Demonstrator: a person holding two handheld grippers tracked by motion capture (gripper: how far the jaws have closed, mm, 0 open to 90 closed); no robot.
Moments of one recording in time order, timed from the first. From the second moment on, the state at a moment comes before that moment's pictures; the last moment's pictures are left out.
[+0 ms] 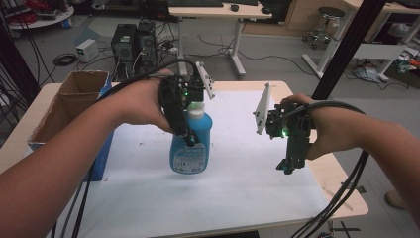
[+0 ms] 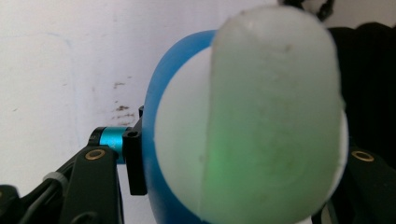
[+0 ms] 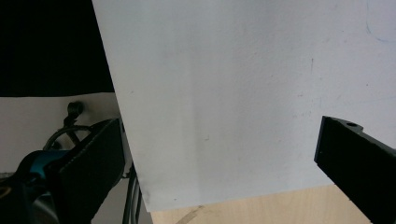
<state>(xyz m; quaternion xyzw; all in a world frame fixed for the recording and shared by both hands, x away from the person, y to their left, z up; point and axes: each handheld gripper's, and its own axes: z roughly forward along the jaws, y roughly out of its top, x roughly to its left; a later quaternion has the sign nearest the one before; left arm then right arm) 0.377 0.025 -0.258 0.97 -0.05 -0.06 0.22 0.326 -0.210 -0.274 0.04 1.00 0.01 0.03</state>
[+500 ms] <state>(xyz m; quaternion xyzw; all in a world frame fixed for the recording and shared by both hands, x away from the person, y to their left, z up) 0.361 0.041 -0.285 0.96 -0.18 -0.08 0.21 0.324 -0.211 -0.274 0.04 1.00 0.01 0.03</state>
